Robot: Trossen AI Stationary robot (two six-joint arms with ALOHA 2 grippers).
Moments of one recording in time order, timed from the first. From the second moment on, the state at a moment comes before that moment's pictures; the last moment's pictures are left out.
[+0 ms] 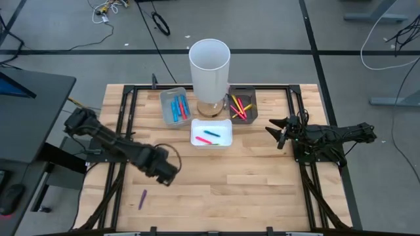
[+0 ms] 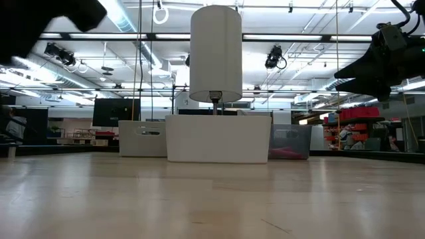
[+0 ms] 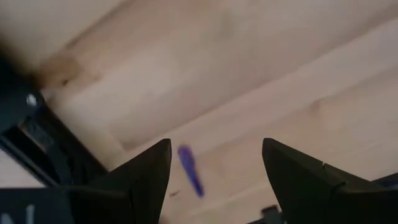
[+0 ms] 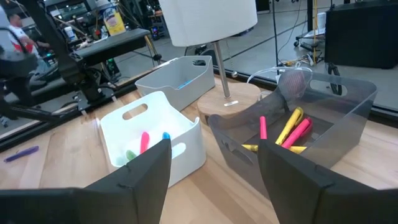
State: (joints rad) left arm -0.47 1.52 1.23 -1.24 0.07 -1.51; right arm 0.18 0.01 0.12 -0.34 0.64 0.41
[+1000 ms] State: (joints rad) left arm -0.88 1.50 1.06 -1.06 0.14 -2.02; right arm 0.18 0.01 0.12 -0.33 0.64 0.41
